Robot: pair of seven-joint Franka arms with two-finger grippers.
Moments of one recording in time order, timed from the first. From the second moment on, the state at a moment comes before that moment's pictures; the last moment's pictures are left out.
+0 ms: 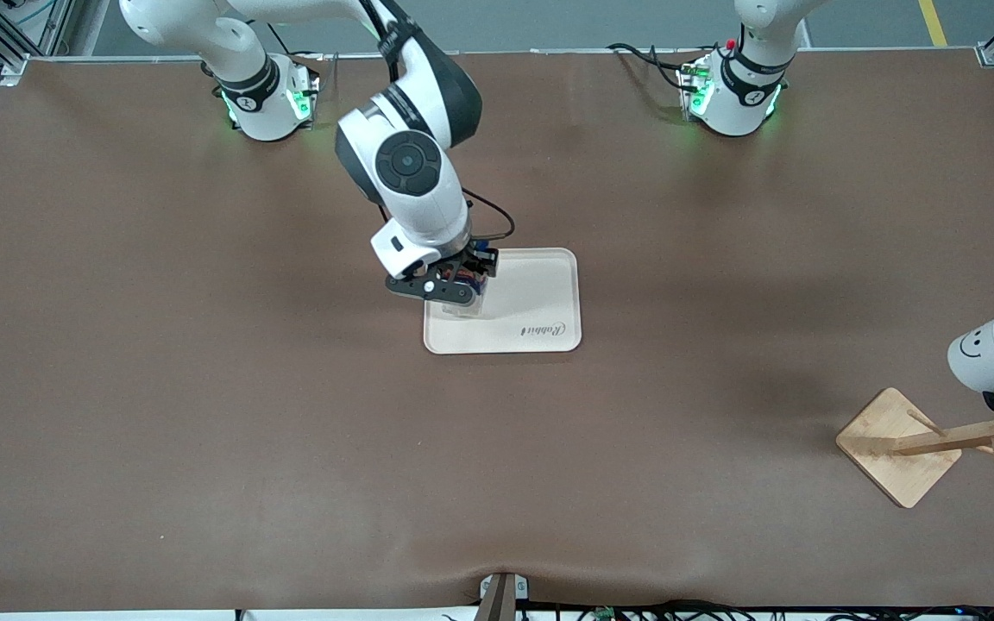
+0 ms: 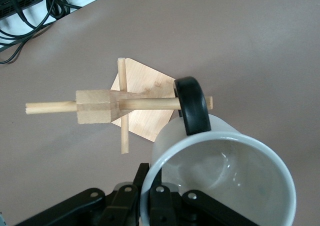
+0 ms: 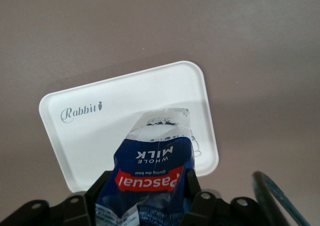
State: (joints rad) left arm 0.53 0.46 -0.33 -1.28 0.08 1.79 0.69; right arm 0.85 0.45 -0.19 -1.50 0.21 1.89 0.82
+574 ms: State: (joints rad) left arm 0.55 0.47 -0.33 -1.28 0.07 1.80 0.75; right arm 0.57 0.38 -0.20 -1.39 0.22 1.53 0.56
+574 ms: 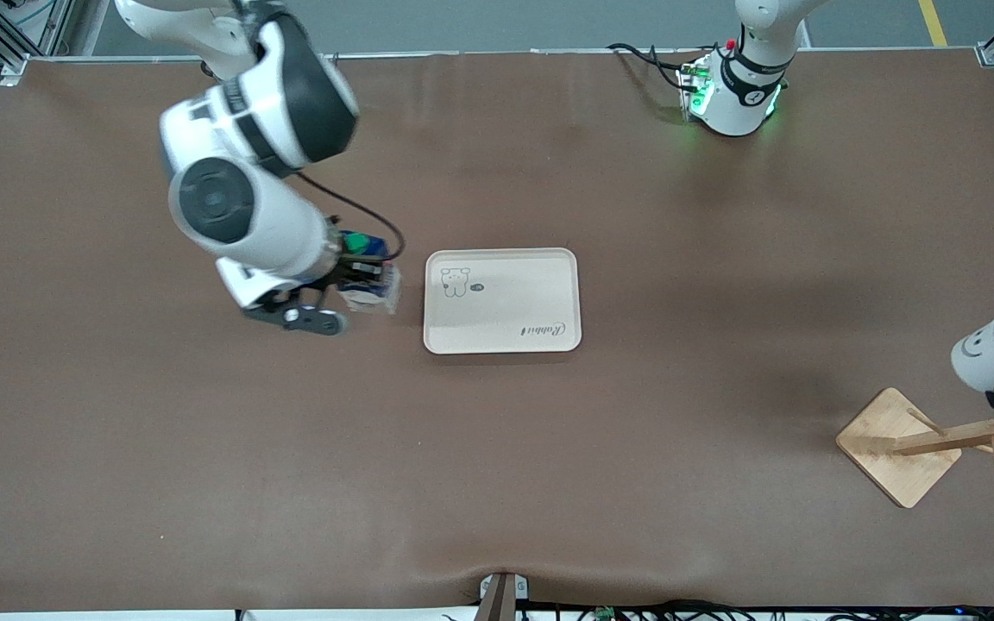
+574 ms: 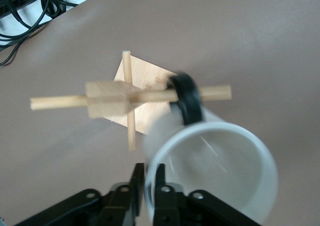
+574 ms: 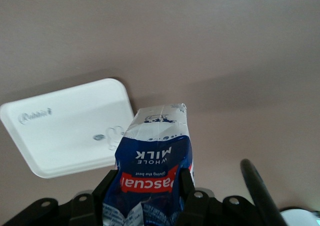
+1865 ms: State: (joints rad) left arm 0.44 0.41 -0.36 -1.26 0.07 1.69 0.41; right arm 0.05 0.31 -0.21 -1.83 0.11 1.81 0.00
